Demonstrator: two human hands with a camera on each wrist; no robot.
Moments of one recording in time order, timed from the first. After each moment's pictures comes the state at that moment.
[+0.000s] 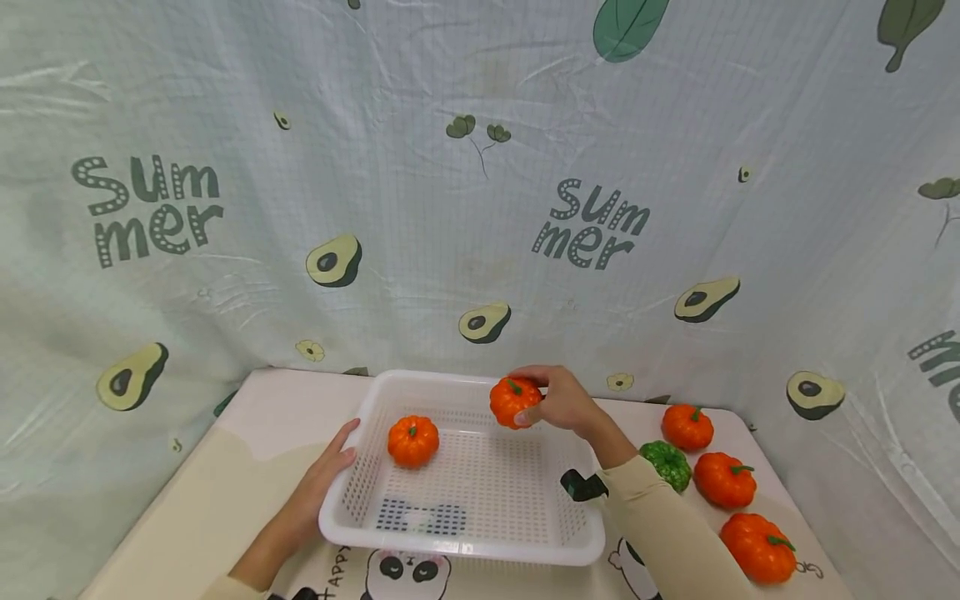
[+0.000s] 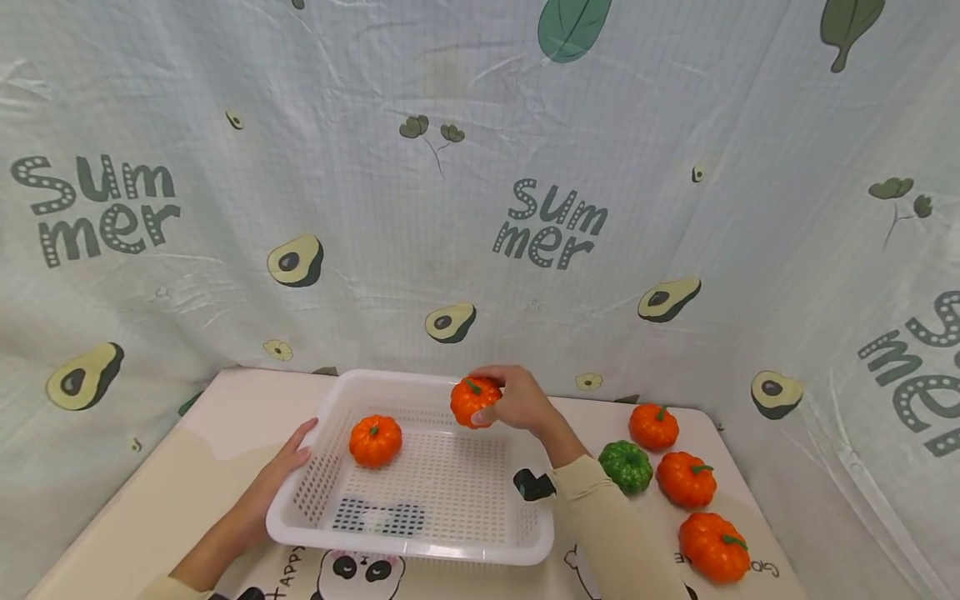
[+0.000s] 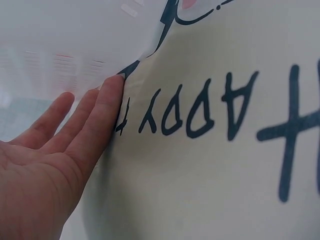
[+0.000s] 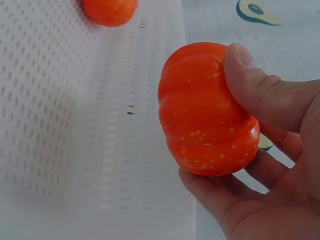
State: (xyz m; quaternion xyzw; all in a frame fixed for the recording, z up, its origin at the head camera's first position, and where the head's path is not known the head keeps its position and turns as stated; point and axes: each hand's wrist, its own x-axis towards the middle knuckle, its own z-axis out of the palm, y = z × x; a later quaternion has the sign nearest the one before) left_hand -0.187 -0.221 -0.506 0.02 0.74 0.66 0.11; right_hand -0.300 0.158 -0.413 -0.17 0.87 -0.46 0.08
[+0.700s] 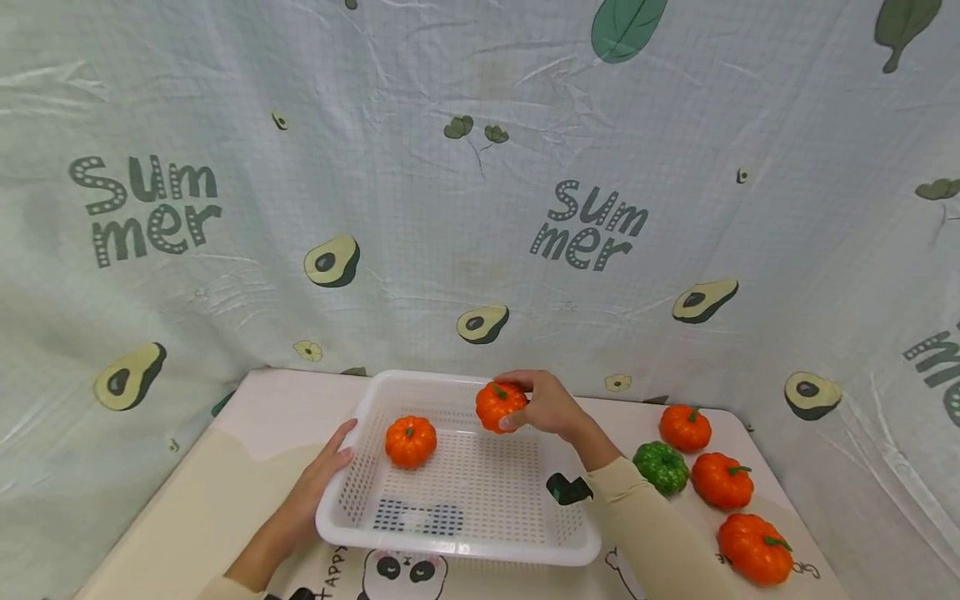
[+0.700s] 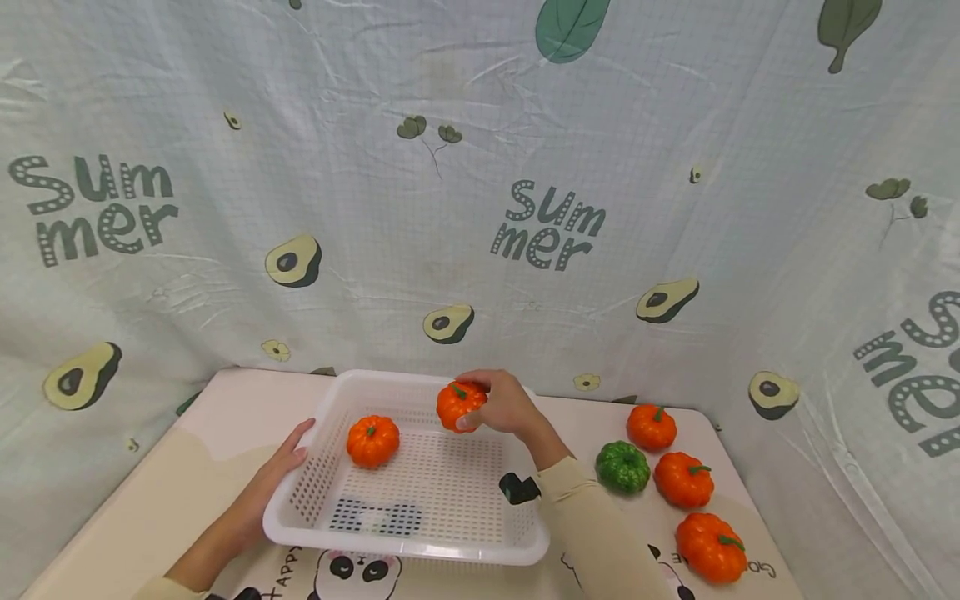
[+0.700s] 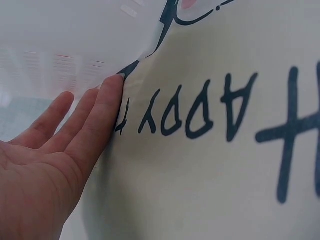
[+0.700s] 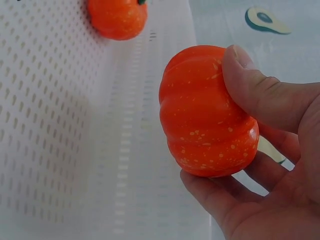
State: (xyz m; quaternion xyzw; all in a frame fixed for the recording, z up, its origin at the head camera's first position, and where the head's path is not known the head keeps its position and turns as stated) left_hand -0.187 -0.221 -0.505 0.02 0.74 0.66 0.11; right_hand -0.298 0.139 -0.421 -0.16 0.88 -0.45 0.08
